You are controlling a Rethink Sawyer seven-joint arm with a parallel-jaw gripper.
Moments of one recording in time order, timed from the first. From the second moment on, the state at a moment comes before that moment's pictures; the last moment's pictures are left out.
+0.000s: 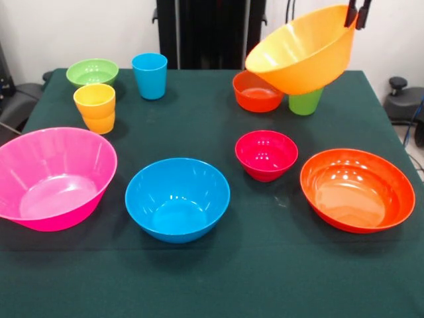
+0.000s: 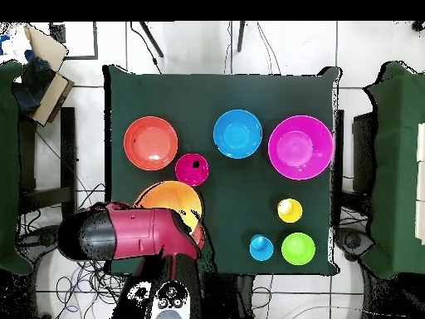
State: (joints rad) arm 0.13 -0.94 -0.03 1.95 0.08 0.57 2.00
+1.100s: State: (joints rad) arm 0.03 -0.95 -0.06 1.97 0.08 0.57 2.02
